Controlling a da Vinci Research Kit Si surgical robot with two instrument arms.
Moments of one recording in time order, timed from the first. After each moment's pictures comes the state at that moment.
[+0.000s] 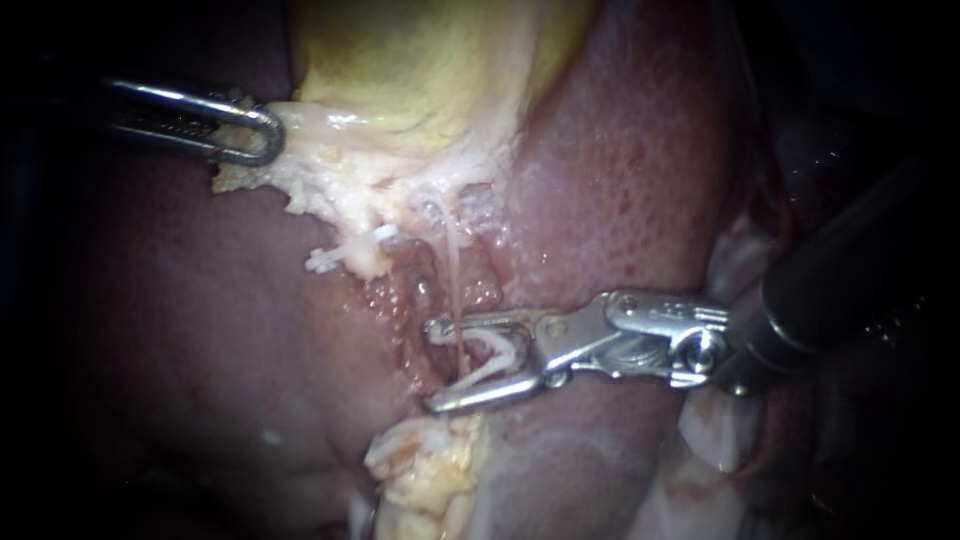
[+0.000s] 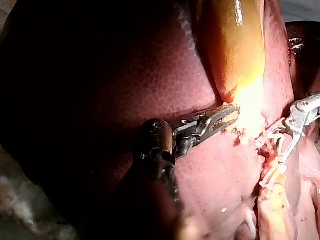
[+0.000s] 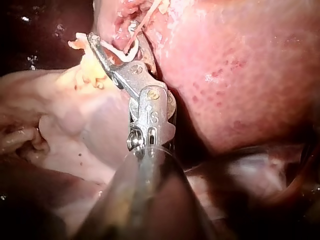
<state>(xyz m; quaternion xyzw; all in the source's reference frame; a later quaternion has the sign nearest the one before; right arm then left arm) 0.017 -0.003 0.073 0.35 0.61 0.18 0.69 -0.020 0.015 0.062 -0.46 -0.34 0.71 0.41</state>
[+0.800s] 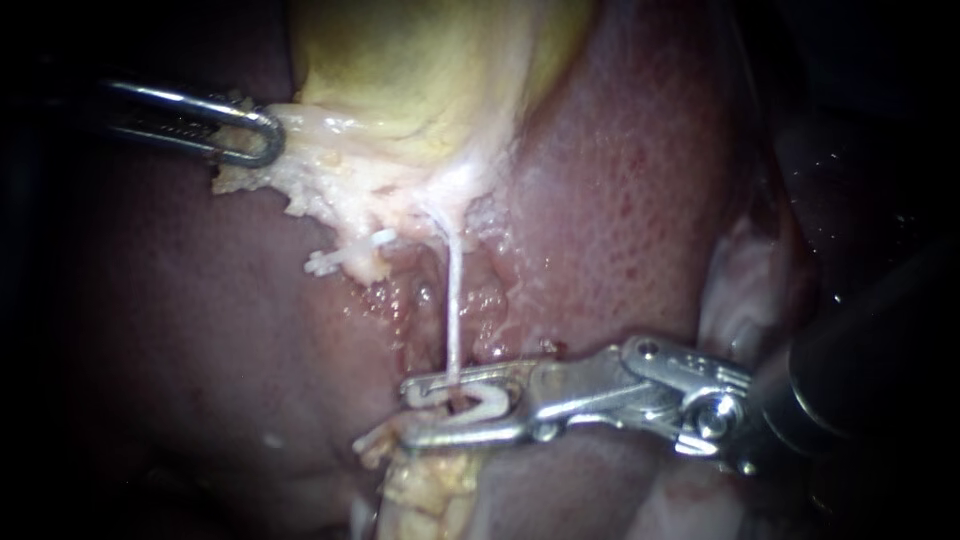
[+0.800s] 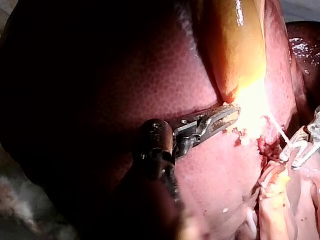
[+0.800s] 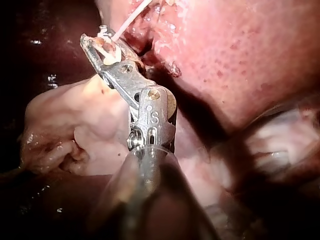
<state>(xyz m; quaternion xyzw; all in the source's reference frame) 0.016 -0.005 0.067 0.40 0.59 0.22 0.66 -0.020 0.015 0.062 -0.46 -0.34 0.71 0.41</state>
